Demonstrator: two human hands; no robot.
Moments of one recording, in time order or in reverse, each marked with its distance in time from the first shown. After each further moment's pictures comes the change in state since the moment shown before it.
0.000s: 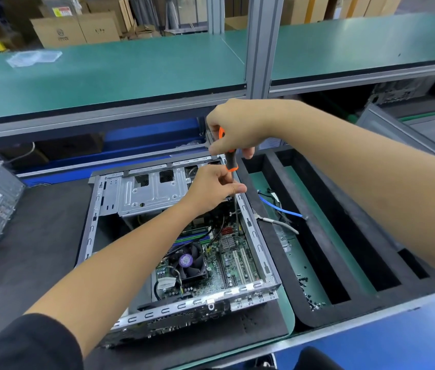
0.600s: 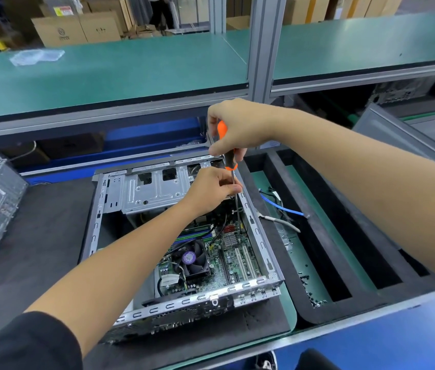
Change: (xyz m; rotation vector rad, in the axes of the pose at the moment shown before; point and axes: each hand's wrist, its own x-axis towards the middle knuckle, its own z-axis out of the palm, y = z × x) left_hand -0.007 -0.002 -0.007 0.083 -0.057 0.052; right_hand -0.001 -0.003 0.010 0.256 0.111 -0.015
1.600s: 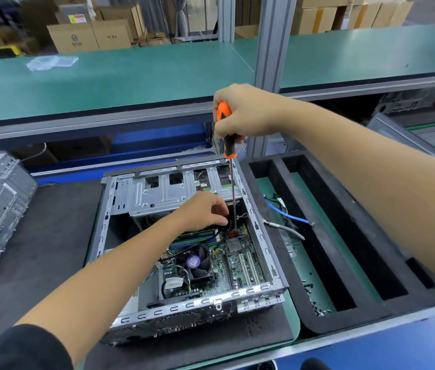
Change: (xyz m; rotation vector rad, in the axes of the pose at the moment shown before) left_hand -0.019 -0.039 -0.016 0.232 -0.305 -0.082; right_hand 0.004 -0.014 -0.021 0.059 0.141 -0.006
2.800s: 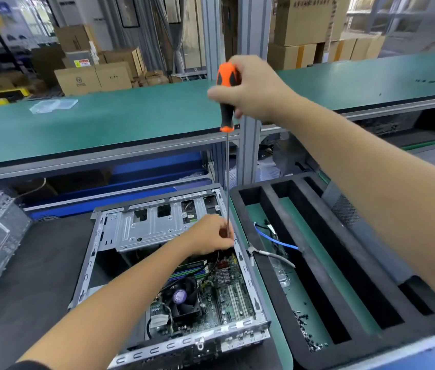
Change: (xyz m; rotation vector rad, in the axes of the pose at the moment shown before) left_hand 0.027 0.053 0.009 0.034 -0.030 -0.019; right_hand -0.011 0.019 -0.074 0.293 0.419 -0.076
